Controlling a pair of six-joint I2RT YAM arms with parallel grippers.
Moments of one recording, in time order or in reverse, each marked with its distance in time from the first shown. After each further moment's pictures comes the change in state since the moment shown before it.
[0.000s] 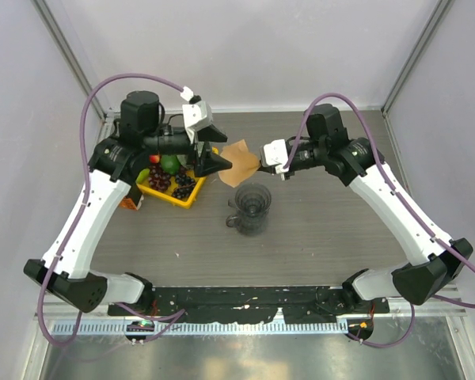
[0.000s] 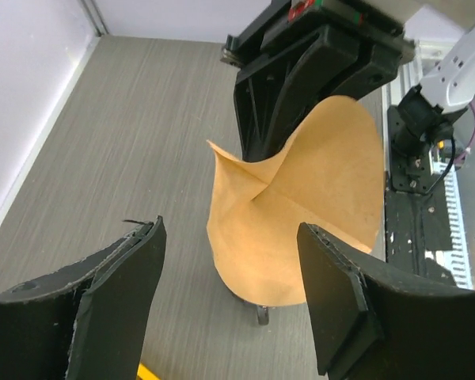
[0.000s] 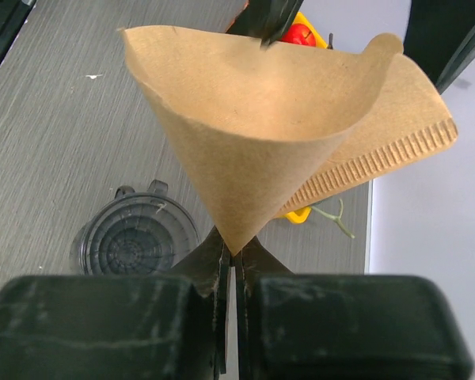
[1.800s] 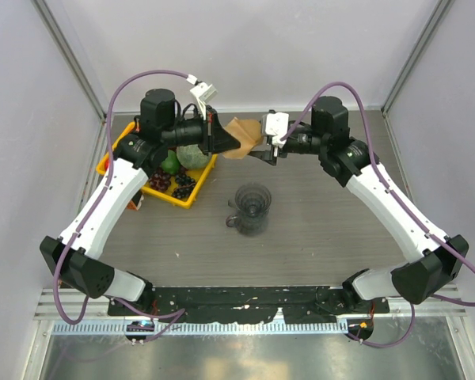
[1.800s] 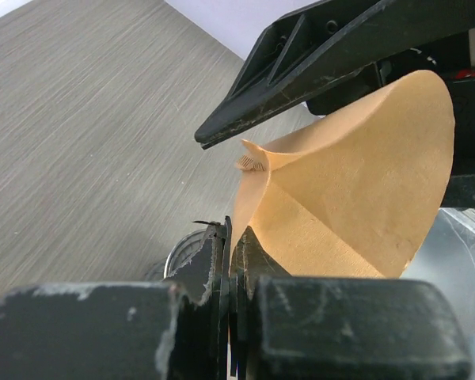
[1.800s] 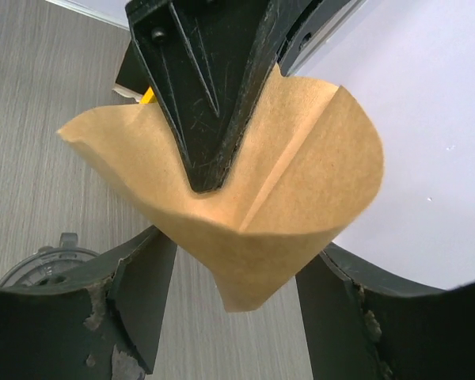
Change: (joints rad) left arm -0.007 0.108 -0.087 0.233 -0.143 -0.566; right arm -0.026 0.004 -0.087 0.461 0.106 0.351
